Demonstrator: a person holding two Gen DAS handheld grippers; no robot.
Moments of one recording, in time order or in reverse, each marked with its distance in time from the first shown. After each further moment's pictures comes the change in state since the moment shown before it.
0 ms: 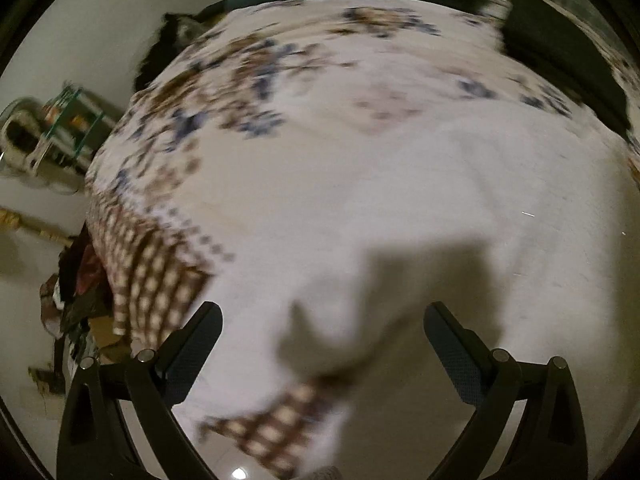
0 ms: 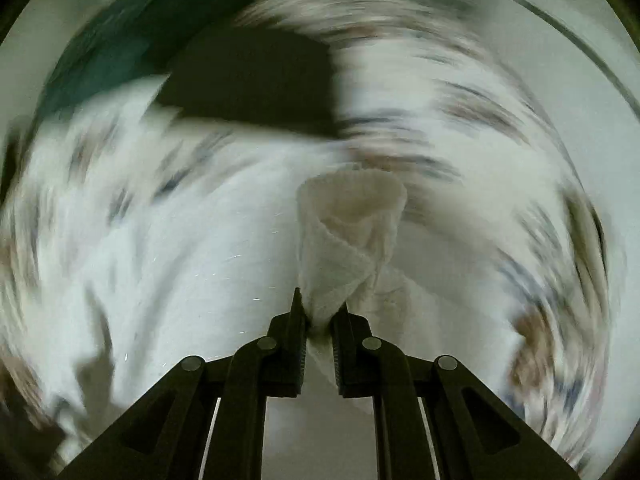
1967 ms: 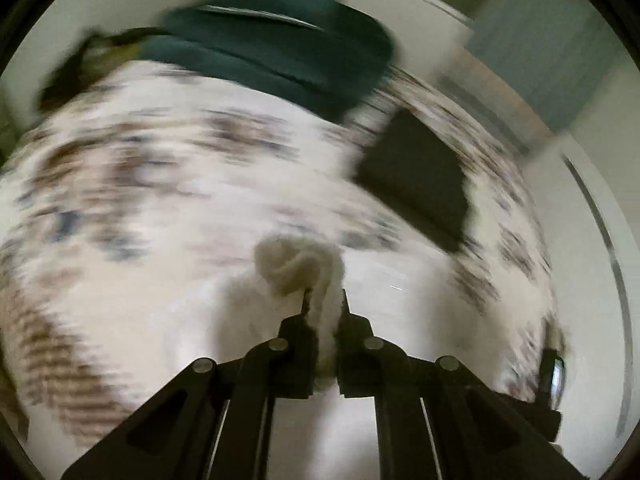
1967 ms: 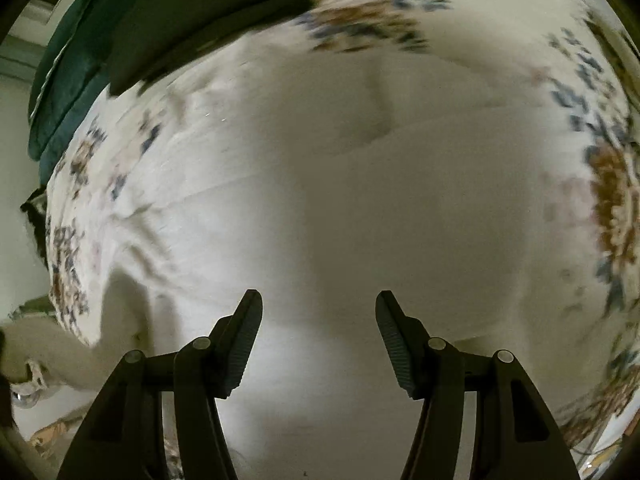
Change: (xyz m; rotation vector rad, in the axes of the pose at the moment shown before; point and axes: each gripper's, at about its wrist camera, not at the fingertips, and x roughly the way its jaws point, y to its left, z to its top) left arm -0.111 -0.074 0.095 0.014 -0.182 -0.638; right arm 0.064 -0.109 -0.073 0.446 0.295 0.269
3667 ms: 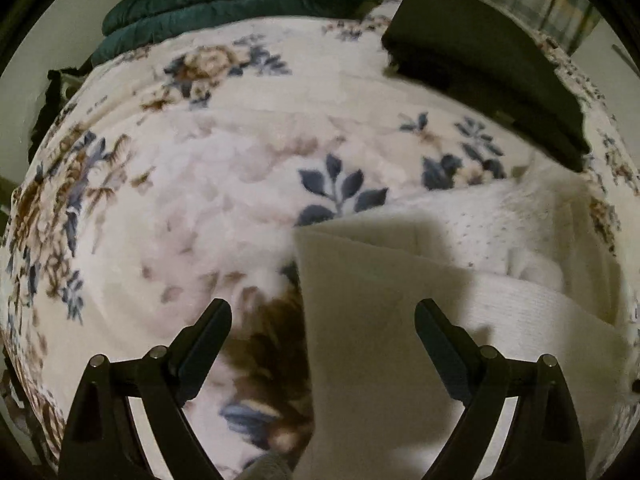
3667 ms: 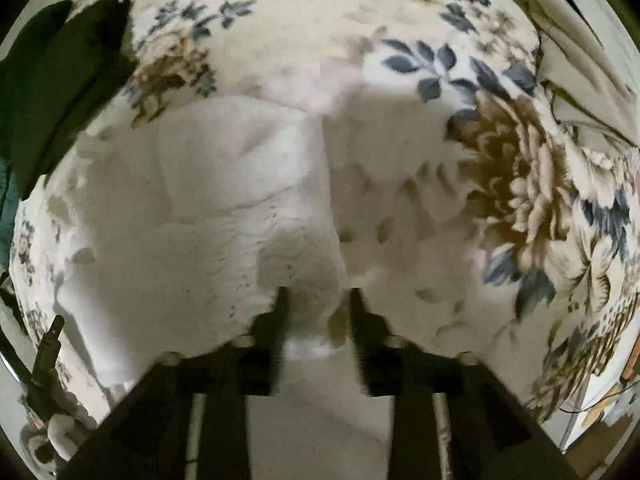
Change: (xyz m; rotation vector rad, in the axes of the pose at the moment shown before) left arm 0.172 0.046 0.013 0.184 0.160 0.293; right arm -0.018 -0.127 0.035 0.237 0.032 -0.115
